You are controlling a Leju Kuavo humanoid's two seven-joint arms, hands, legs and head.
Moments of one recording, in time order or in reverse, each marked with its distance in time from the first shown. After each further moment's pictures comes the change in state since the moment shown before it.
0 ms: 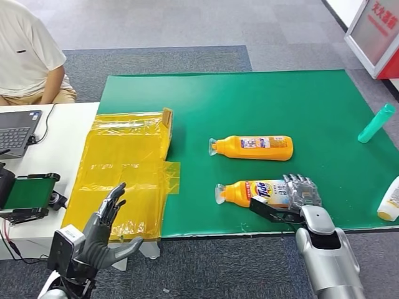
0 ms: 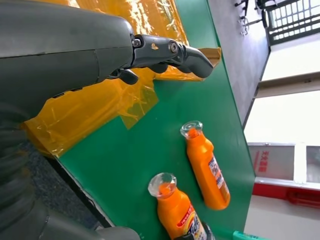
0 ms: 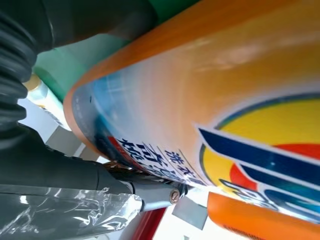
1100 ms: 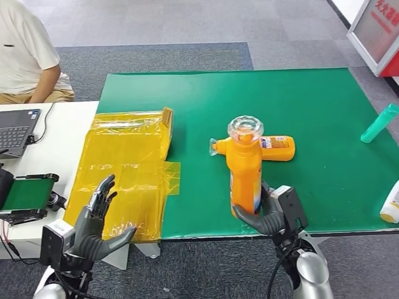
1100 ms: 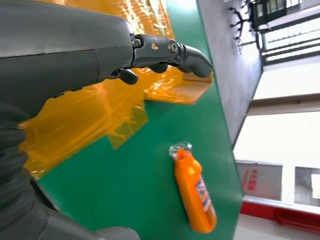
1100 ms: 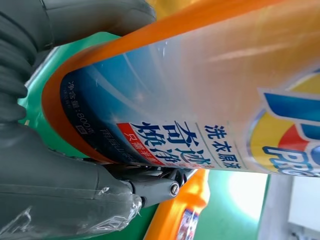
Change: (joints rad) left arm -0.039 -0.029 0.037 -0.001 0.027 0.027 -0.016; right arm 0.280 0.226 -0.043 -0.406 -1.406 0.155 -0.118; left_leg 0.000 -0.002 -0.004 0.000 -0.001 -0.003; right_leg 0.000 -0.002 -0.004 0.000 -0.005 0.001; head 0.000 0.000
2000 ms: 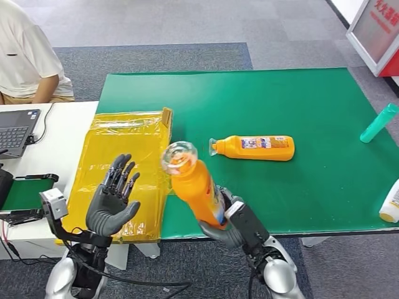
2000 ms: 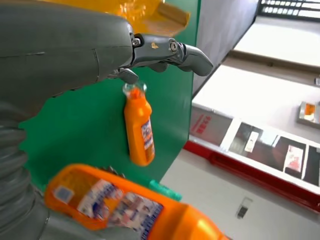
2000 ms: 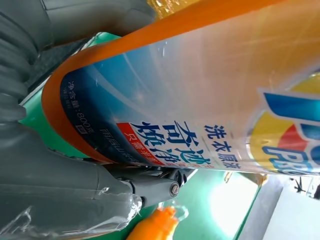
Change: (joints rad) left arm -0.148 -0.001 -0.096 0.099 0.423 -0.016 0.115; right arm 0.014 -0.002 0.238 0.017 0.149 -0.105 -0.059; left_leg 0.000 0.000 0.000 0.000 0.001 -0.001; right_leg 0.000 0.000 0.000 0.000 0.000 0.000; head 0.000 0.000
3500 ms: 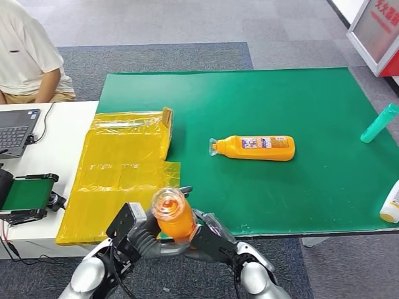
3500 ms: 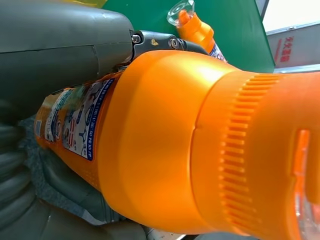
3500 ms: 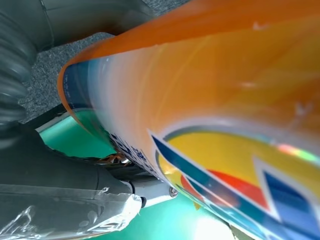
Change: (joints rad) left arm -0.100 0.196 -0.362 0.109 -0.169 -0.030 0.118; right arm -0.095 -0.043 0.193 0.275 0.182 -0.048 -0.091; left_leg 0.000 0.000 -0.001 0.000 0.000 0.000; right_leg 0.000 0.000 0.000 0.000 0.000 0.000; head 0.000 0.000
